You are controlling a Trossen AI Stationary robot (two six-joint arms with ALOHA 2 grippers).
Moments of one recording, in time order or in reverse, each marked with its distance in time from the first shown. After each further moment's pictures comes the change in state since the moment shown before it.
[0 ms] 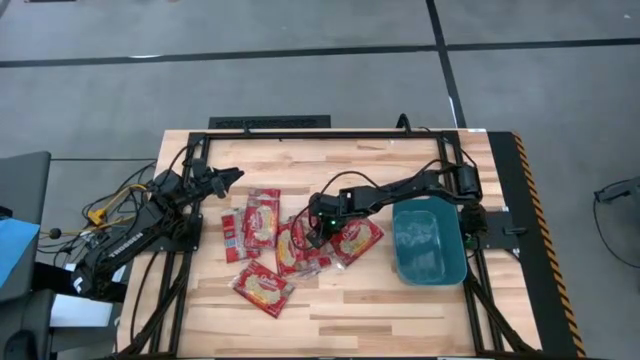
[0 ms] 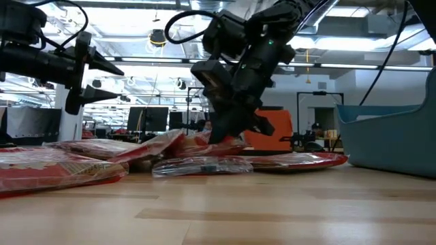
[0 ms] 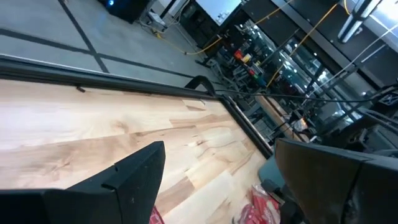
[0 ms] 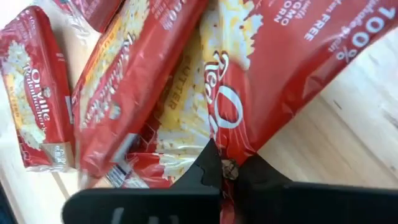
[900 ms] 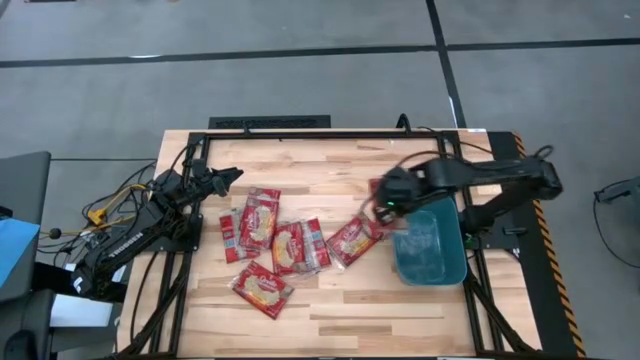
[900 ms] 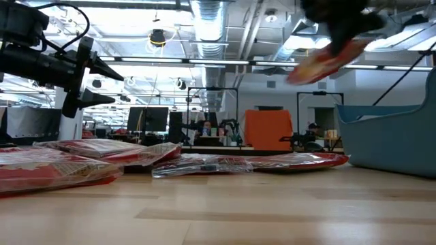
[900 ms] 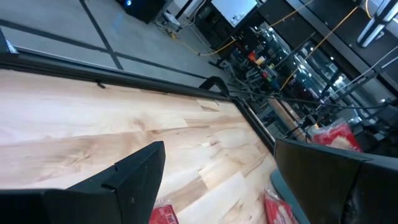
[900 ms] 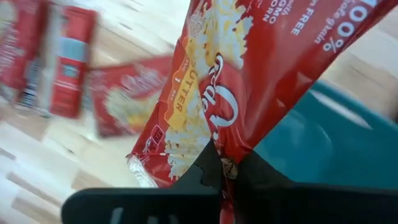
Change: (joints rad) left arm 0.000 0.000 0.000 -0.038 -0.050 -0.005; right arm 0.127 -0.634 0.051 -1.053 0.352 0.382
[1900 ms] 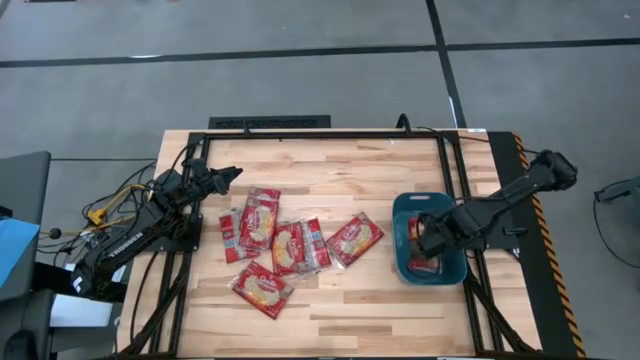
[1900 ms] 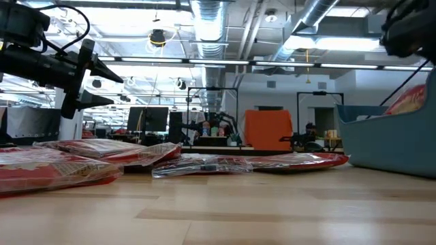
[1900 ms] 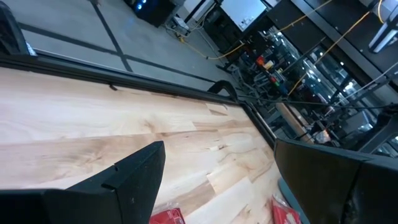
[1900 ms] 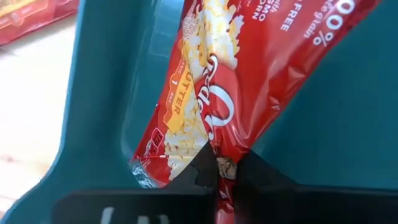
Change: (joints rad) left arm 0.000 0.006 0.001 -0.012 -0.042 -0.002; right arm 0.363 -0.207 -0.527 0.154 -0.120 0.549
